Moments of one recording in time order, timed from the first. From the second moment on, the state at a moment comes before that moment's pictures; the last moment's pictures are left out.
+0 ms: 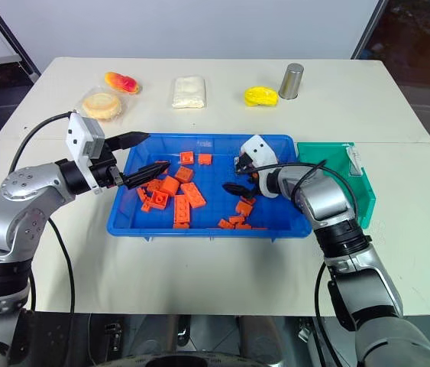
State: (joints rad) left arm -0.40 0.64 0.11 -0.30 -0.55 0.56 -0.79; right arm -0.68 -0.48 0.22 0.08 0.23 0.86 0.69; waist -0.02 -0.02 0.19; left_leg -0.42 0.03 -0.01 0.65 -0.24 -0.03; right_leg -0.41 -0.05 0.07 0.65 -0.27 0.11
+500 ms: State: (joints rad) left arm -0.40 0.62 0.10 -0.30 -0.55 0.56 -0.78; right arm -0.74 -0.30 0.11 0.21 0.22 0.87 0.53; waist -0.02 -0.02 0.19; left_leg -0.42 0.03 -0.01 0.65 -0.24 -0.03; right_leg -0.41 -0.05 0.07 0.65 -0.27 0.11
